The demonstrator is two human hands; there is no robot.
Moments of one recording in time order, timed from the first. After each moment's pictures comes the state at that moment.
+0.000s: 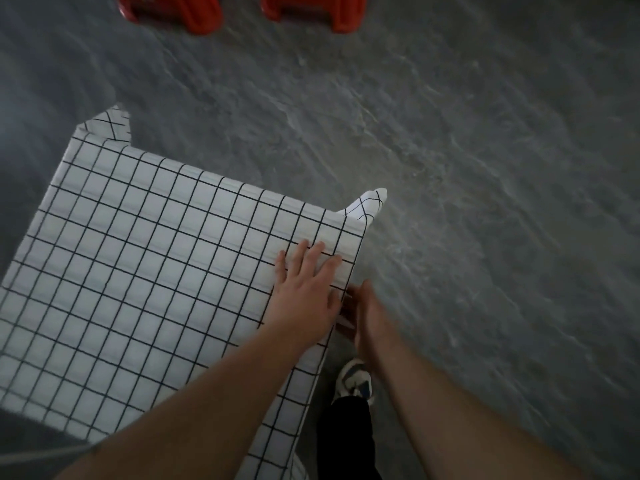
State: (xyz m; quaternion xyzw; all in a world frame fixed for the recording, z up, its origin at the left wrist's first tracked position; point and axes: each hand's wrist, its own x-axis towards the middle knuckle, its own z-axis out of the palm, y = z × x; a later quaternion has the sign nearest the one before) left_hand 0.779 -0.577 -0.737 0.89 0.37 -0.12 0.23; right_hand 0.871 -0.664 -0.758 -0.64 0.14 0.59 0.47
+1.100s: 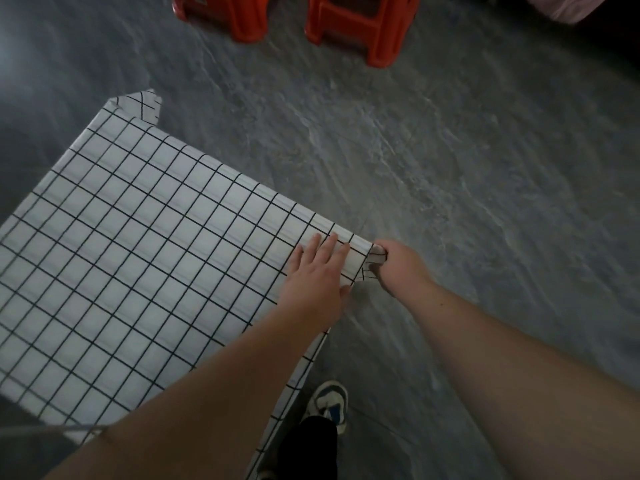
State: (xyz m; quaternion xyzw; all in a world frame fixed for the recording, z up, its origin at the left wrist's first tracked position) left_hand 0.816 -0.563 -0.740 0.85 0.42 -0.13 0.27; right_hand 0.990 -0.598 -0.772 -0.84 -0.39 0.36 0.07
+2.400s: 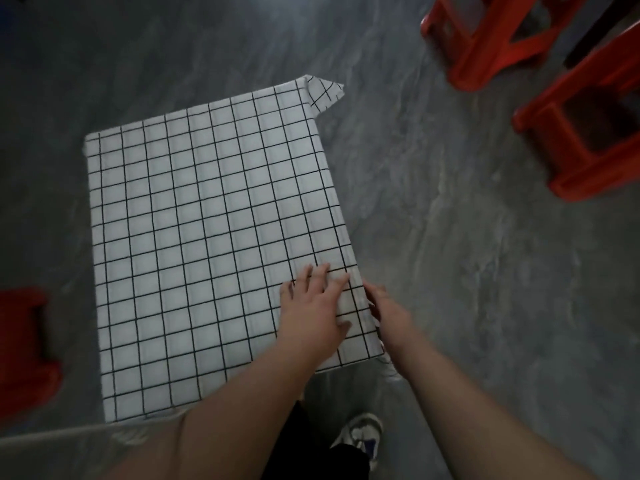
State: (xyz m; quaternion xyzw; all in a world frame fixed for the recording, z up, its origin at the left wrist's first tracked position) left_hand 0.849 -0.536 -0.724 0.56 0.78 -0.06 0.29; right_hand 0.982 -0.485 -0.744 -0.61 -0.37 0.69 0.09
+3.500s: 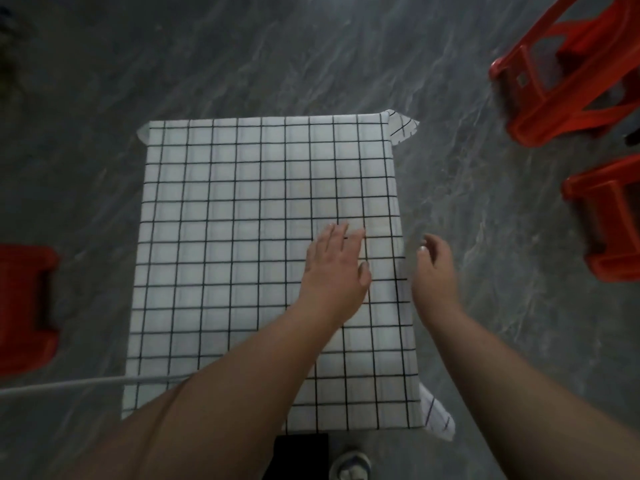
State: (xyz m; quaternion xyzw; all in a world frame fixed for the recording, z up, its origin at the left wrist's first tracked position) left_hand 0.737 -0.456 -0.718 0.48 0.82 0.13 0.29; right_hand 0.873 -0.365 -0.736 -0.65 -0.56 0.49 0.18
